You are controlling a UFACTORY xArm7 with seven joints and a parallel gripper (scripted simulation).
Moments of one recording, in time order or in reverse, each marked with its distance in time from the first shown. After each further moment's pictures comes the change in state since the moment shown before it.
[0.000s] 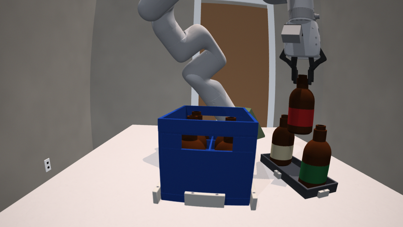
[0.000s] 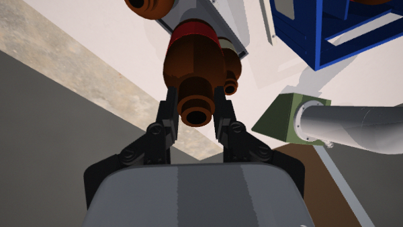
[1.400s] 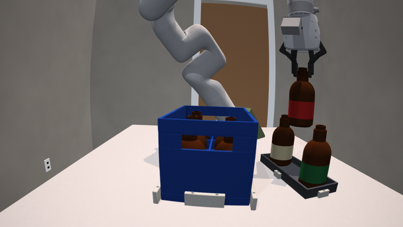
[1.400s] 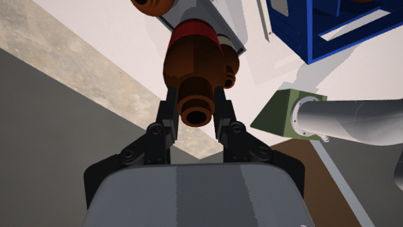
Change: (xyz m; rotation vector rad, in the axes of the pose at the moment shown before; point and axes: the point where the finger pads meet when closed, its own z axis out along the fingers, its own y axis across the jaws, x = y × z) arm 0.000 0.000 -0.019 -0.001 0.000 0.000
